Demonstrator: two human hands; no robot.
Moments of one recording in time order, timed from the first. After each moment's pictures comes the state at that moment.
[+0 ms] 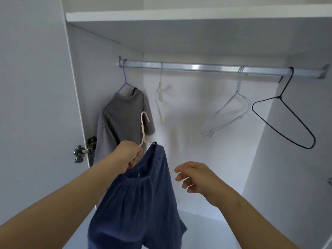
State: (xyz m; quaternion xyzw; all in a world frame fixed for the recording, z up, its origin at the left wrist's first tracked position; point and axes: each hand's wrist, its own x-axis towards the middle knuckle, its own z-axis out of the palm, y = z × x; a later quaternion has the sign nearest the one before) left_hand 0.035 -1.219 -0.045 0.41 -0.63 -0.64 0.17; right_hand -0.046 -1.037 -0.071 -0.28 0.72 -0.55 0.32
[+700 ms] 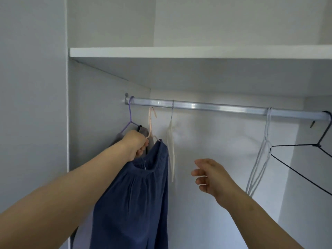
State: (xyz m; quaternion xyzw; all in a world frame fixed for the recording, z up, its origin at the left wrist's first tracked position) left_hand -0.072 -1.356 0.051 0.34 -0.69 -0.58 0.28; right_hand -0.151 -1.156 -0.002 -0.25 0.66 -0.68 0.20
